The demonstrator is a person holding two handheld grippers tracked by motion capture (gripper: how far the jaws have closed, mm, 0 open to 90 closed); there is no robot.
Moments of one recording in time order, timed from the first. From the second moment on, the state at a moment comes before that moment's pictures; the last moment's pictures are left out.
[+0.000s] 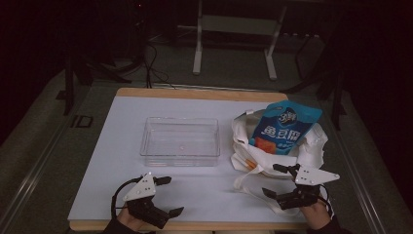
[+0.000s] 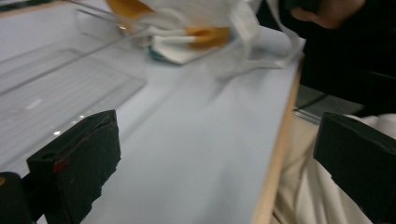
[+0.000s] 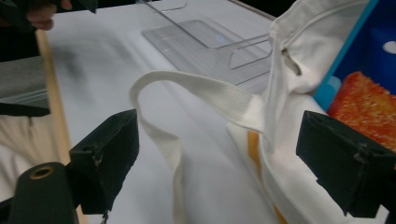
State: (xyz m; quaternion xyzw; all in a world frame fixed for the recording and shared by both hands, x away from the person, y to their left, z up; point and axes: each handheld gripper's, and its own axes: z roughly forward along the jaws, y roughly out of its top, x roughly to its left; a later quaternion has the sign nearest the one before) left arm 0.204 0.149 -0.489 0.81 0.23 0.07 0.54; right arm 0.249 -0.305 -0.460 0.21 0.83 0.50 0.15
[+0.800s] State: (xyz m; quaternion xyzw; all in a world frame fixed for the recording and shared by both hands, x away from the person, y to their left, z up) left arm 0.222 0.125 -0.464 0.82 0.19 0.03 0.53; right arm 0.247 -0.322 -0.435 0.19 0.85 0.48 0.11
